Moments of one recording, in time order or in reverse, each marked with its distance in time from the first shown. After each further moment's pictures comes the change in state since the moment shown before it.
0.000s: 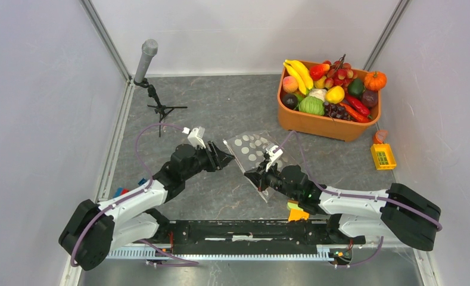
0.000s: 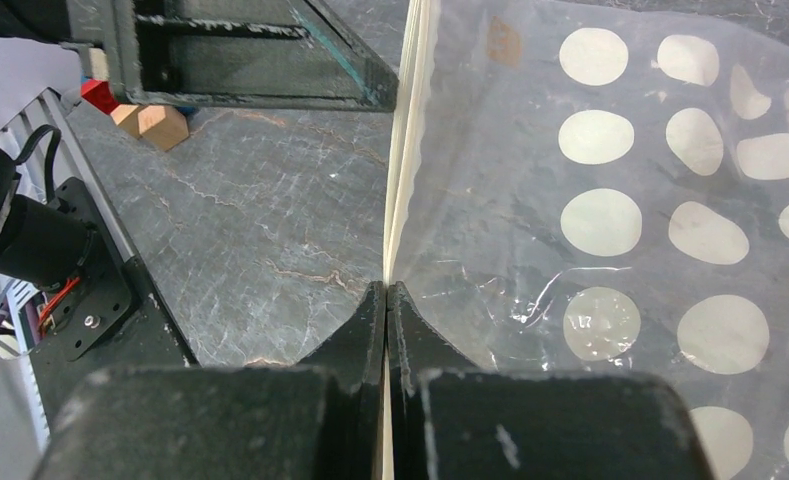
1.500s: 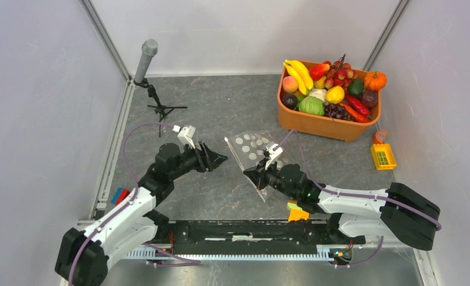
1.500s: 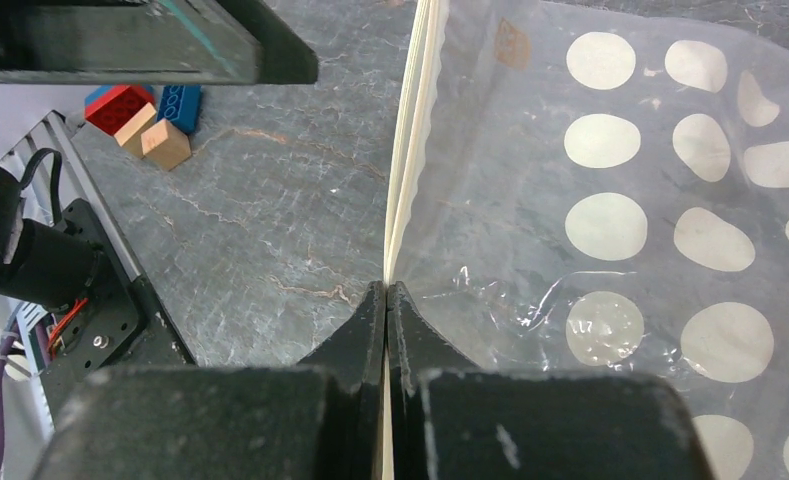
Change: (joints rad) left arm 0.145 -0.240 0.013 -0.215 0.204 0.108; right arm 0.000 0.010 0.023 -0.016 0.028 0.025
